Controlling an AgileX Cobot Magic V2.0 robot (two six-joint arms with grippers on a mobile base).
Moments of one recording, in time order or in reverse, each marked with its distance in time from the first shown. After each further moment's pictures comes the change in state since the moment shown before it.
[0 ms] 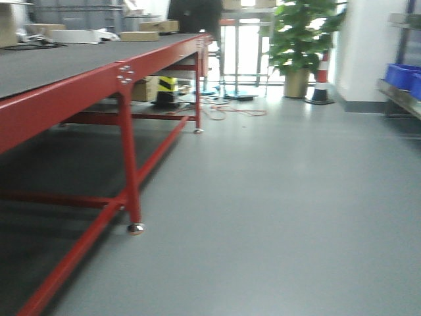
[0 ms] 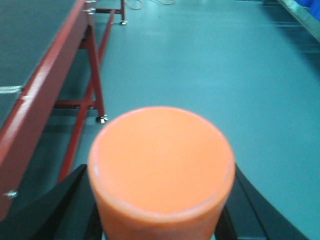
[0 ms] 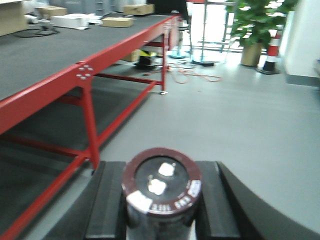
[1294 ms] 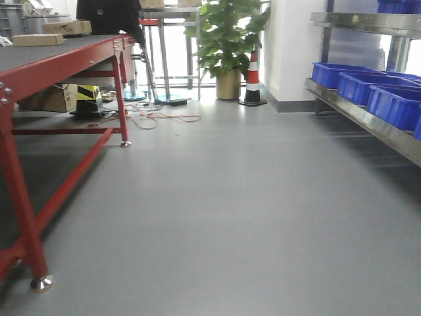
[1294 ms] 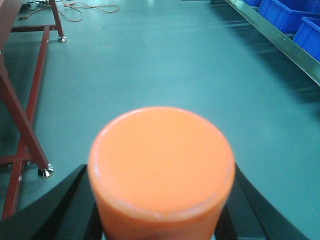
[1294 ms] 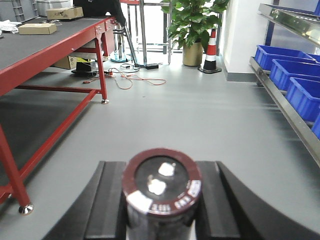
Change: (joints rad) left arm 0.000 -0.002 0.000 0.000 0.000 0.000; right arm 0.000 -0.004 -0.002 0.000 0.000 0.000
